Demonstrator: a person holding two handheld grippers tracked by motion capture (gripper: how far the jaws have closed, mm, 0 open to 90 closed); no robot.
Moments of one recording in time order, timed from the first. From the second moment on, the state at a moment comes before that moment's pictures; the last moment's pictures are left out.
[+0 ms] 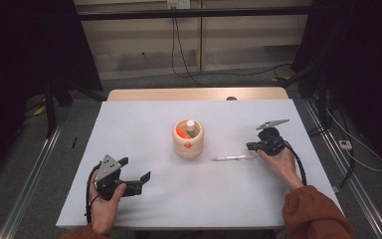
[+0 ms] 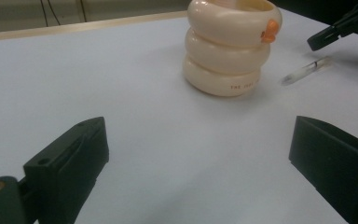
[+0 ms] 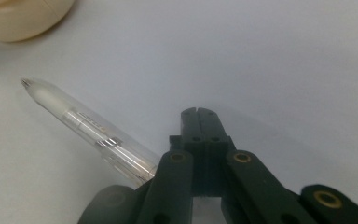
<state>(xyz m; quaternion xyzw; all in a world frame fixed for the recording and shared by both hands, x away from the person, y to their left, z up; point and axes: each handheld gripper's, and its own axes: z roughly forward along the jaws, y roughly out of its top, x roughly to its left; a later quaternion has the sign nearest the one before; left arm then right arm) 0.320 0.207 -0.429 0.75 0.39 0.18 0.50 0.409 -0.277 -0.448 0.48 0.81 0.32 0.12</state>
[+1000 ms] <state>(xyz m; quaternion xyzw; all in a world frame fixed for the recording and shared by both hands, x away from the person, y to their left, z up) 0.319 0.205 -0.428 0.75 0.39 0.18 0.50 0.395 -0.267 -0.450 0.46 0.84 0.28 0.10</state>
